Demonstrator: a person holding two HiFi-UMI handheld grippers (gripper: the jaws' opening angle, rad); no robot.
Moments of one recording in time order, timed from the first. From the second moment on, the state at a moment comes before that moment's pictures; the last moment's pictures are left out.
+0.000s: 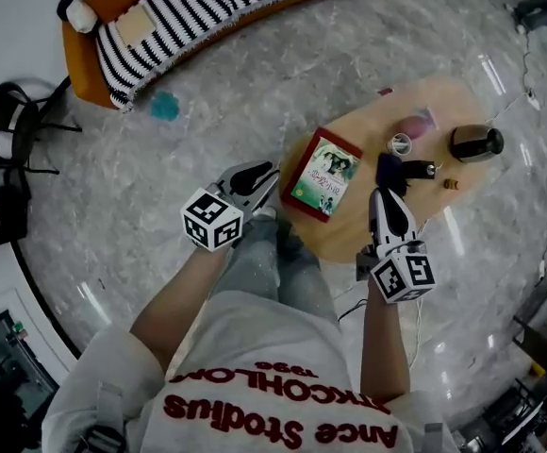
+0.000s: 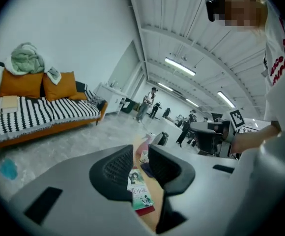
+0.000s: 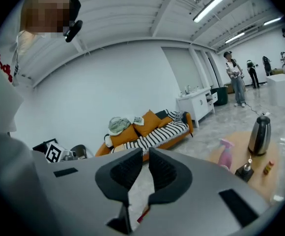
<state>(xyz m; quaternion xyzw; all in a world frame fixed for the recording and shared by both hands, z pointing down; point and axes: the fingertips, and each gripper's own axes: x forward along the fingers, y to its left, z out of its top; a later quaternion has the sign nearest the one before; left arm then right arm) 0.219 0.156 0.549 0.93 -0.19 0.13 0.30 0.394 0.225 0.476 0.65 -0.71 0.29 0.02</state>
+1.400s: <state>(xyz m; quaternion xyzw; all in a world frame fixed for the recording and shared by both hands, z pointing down) 0.311 0.156 0.902 0.81 -0.16 0.27 0.50 0.423 0.226 0.887 0.61 -0.56 0.54 0.15</state>
